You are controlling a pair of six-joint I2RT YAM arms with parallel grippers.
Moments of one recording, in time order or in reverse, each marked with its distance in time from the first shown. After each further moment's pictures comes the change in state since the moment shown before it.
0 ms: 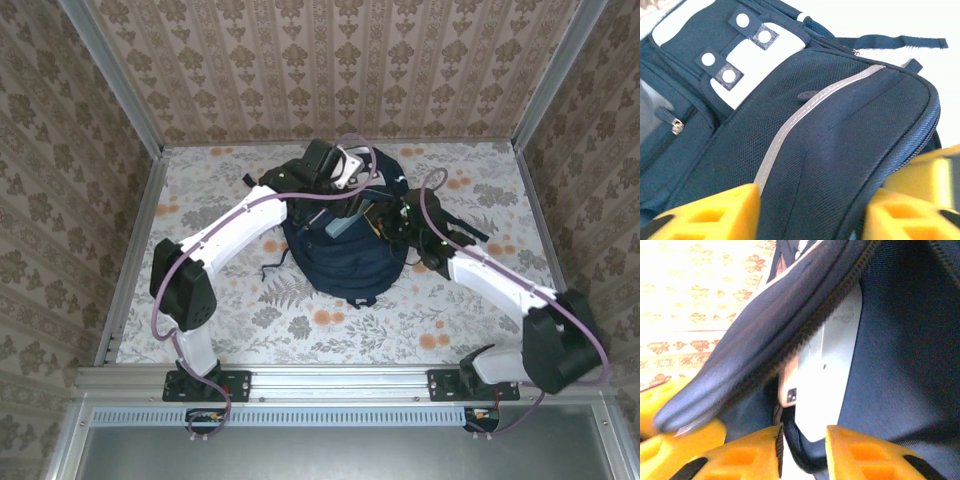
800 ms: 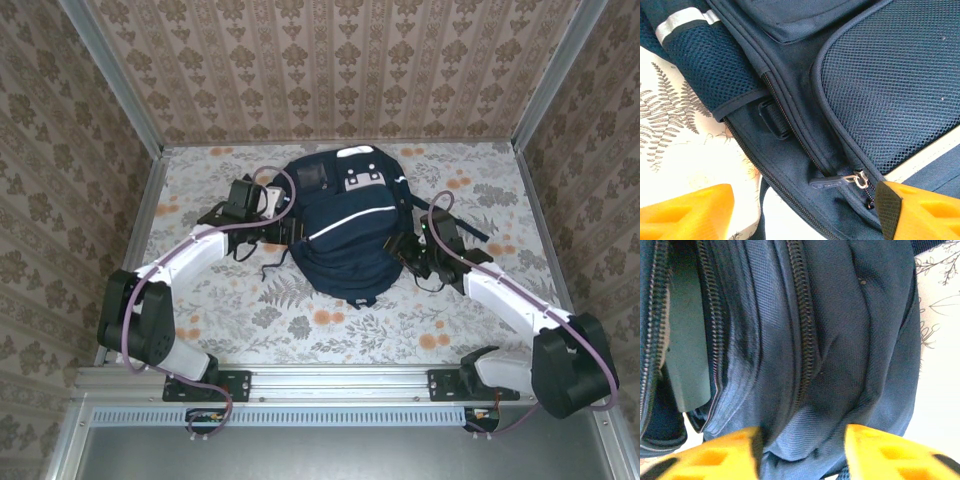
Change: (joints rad) left arm 0.333 -0.315 -0.691 0.304 0.186 -0.127; right arm -0.087 -0.092 -0.134 -0.262 -0.013 -0.290
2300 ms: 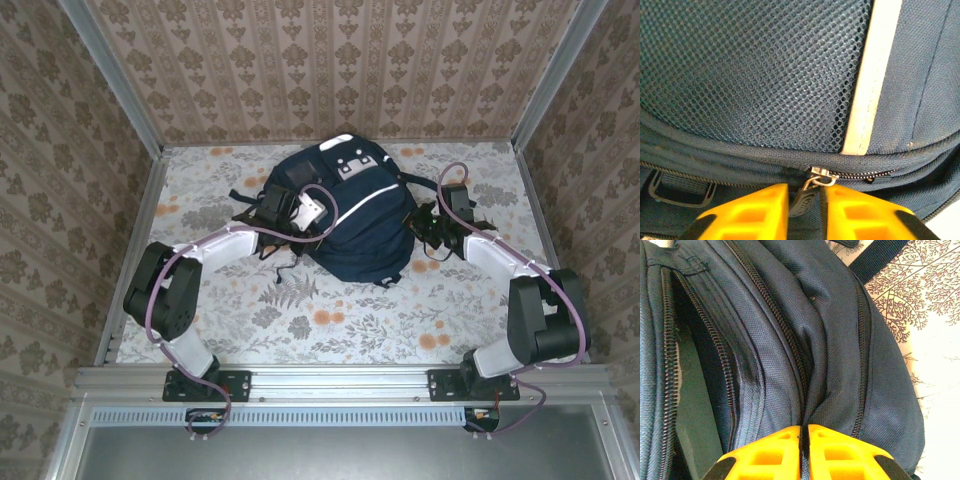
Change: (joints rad) left arm -0.143 0.195 0.052 0.117 0.054 0.387; right arm -0.202 0.251 0.169 0.103 -0.067 -0.088
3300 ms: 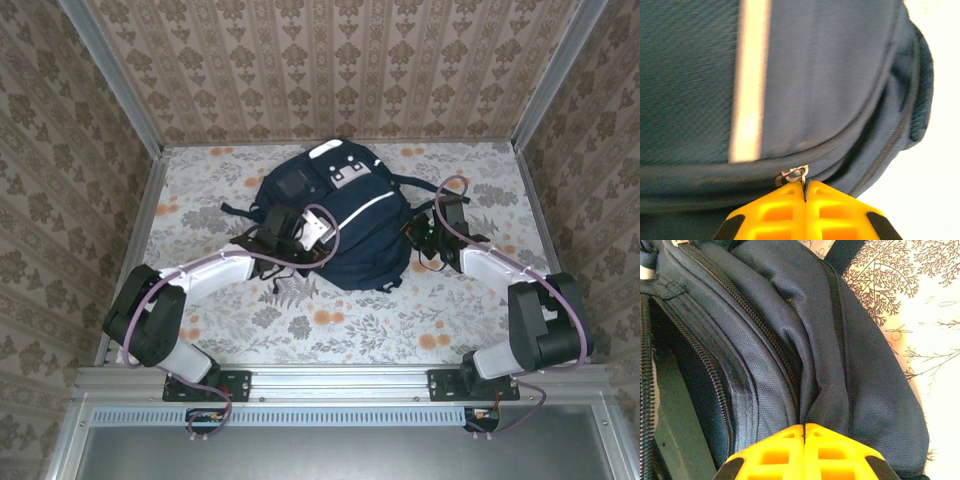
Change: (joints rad) left arm -0.137 -0.172 -0.177 0.075 0.032 -0.130; right arm 0.053 -0.034 -0.123 0.127 0.054 0.138
